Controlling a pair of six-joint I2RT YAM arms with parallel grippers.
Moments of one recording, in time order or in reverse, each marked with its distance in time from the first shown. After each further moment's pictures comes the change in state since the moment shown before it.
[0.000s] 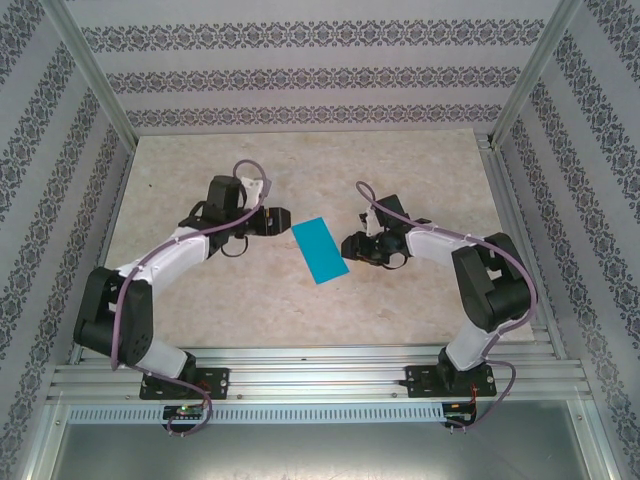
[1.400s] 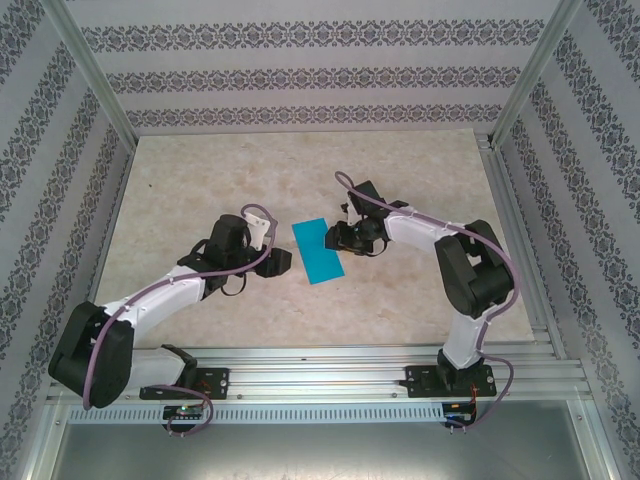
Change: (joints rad) left arm -0.144 -0.208 -0.255 0.038 -0.148 0.118; right arm 0.100 0.138 0.254 -0.169 0.098 0.050
